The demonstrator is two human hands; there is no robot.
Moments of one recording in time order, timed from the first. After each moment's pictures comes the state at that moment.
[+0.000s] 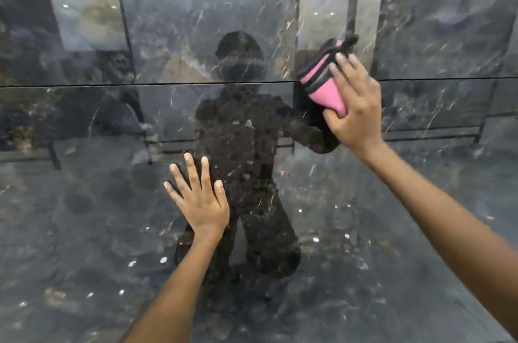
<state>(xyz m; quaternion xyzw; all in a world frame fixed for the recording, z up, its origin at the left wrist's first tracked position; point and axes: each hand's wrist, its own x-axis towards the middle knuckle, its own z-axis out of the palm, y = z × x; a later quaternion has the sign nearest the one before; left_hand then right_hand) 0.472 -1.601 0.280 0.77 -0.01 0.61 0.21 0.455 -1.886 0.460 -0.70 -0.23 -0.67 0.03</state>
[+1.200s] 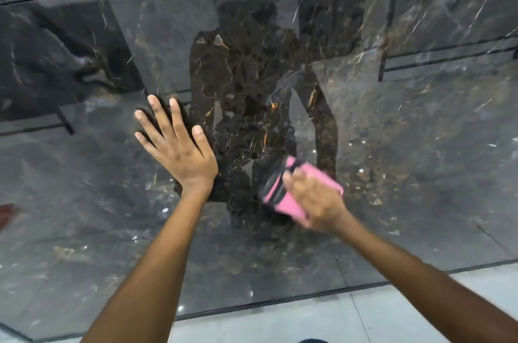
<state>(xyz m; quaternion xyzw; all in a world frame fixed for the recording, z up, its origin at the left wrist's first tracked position) 0.477 -1.607 0.273 0.74 -0.02 0.65 0.19 0.457 -1.851 0.147 -0.76 -0.37 -0.54 0.01</state>
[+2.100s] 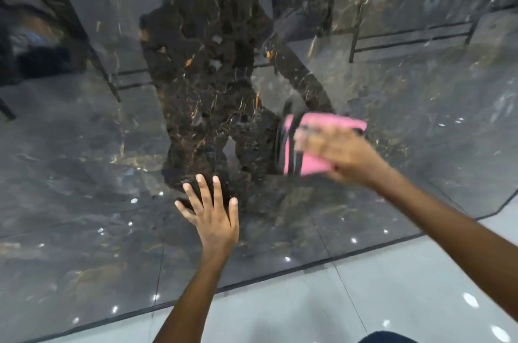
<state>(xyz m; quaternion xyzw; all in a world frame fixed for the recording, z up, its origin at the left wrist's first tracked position) 0.440 -1.613 0.068 0.86 -0.07 0.47 0.20 0.445 -1.910 0.190 -0.79 -0.41 -0.46 -0.04</state>
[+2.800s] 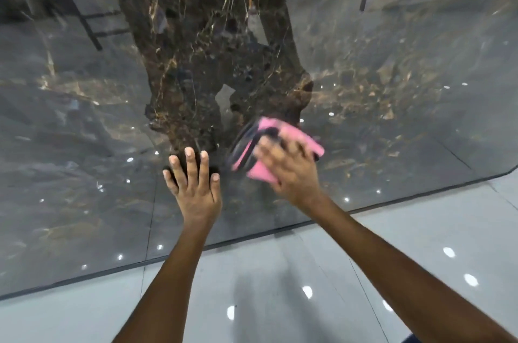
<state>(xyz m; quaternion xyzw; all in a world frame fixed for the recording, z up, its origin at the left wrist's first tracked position) 0.453 -1.591 -0.011 0.83 -0.13 0.52 0.15 0.445 -1.806 0.020 -0.81 -0.26 -0.52 0.02</state>
